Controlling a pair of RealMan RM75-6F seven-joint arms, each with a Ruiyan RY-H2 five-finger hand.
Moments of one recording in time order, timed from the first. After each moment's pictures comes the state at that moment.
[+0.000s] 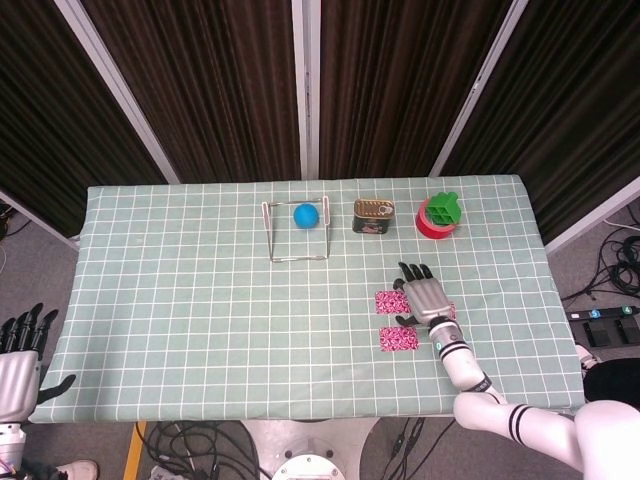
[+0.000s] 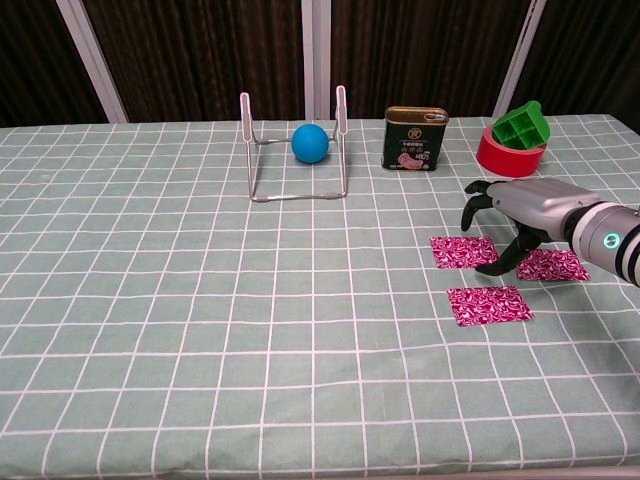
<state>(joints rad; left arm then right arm) 0.03 -1.21 -0.02 -1.58 1.45 1.54 0.13 0.68 -1.70 0.15 -1.19 -0.95 0.83 -0.45</state>
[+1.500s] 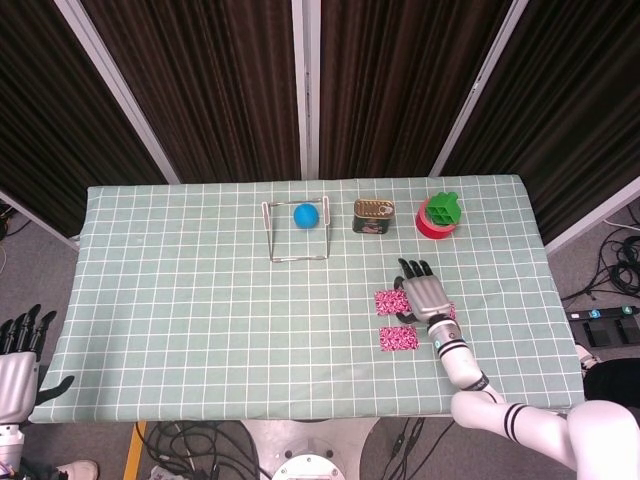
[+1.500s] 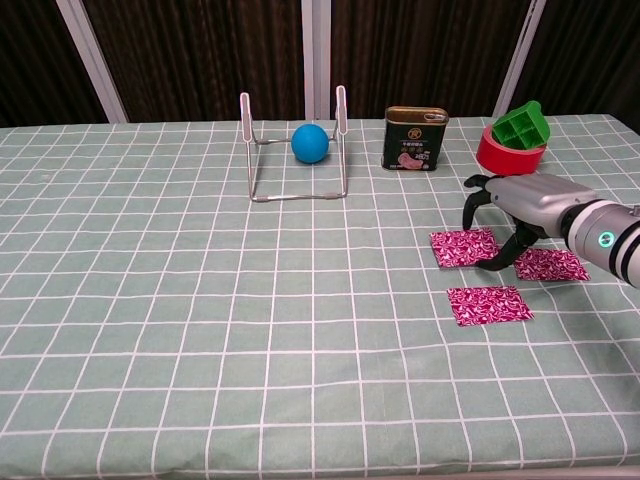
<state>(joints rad) 0.04 -1.21 -0.02 -1.58 1.45 1.54 0.13 0.68 -1.72 0.15 -1.14 -0.98 0.85 -0.41</state>
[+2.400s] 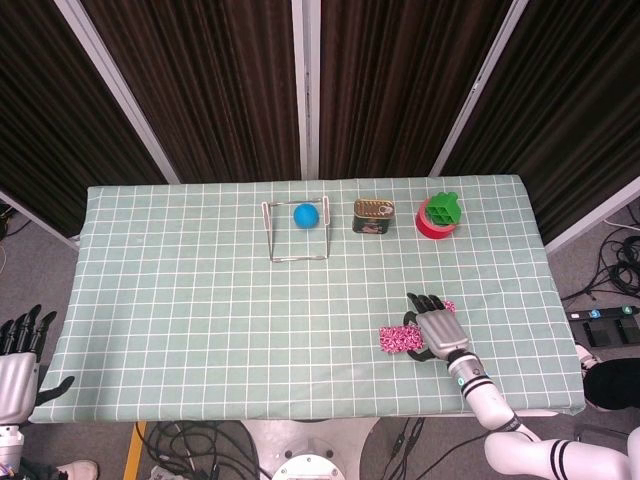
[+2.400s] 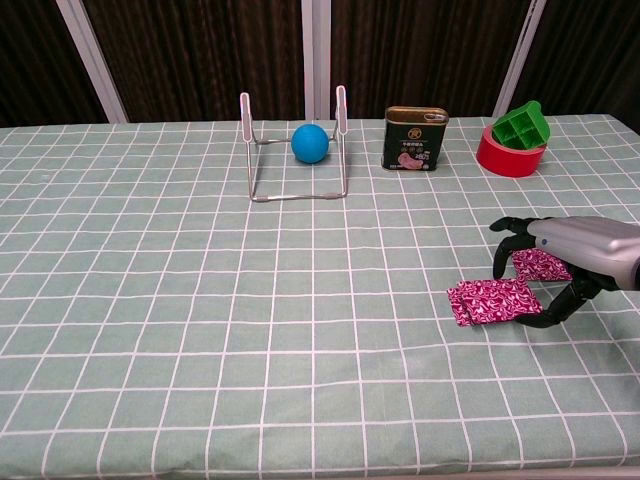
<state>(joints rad) 0.04 -1.22 -0.02 -1.57 1.46 1.55 0.12 0.56 -1.52 0.02 -1.49 -1.04 0.91 -0.40</state>
